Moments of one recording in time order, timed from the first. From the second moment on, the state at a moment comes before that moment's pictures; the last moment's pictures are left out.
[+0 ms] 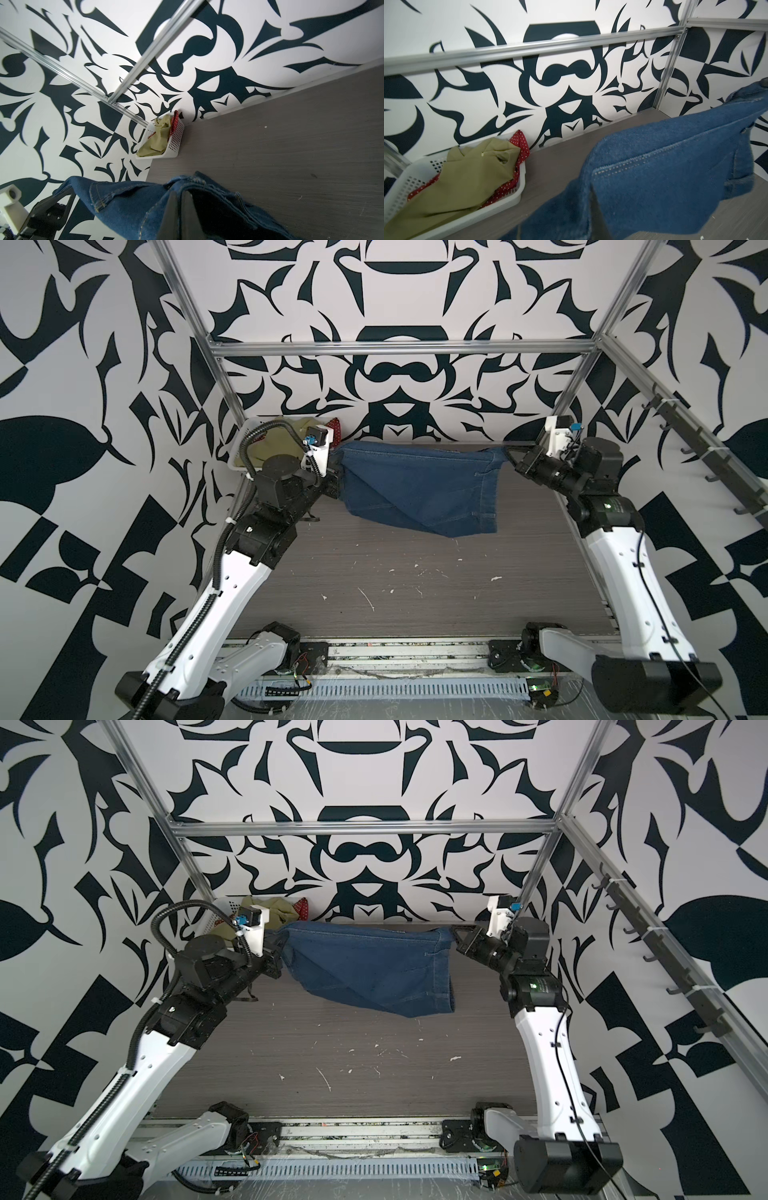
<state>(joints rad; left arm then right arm) -0.44 1.00 1.21 -0.33 0.04 0.04 -0.06 1.09 1.28 -0.42 -0.62 0.64</state>
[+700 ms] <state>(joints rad) -0.26 1.62 1.78 -0.44 0.24 0.18 -0.05 1.53 1.55 -0.39 -0.60 0.68</state>
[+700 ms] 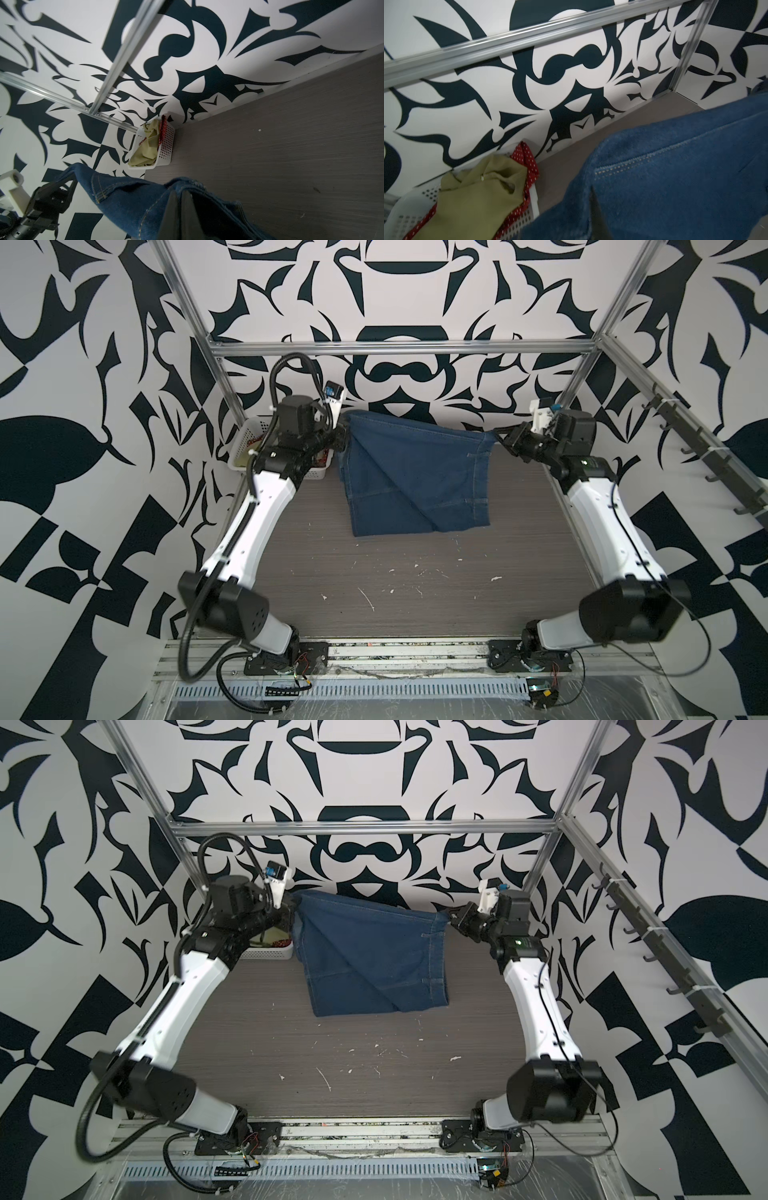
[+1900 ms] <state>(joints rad) -0.42 0.54 0.55 -0.24 0.12 -0.23 -0.05 0.76 0.78 -0.45 -0.56 0.67</state>
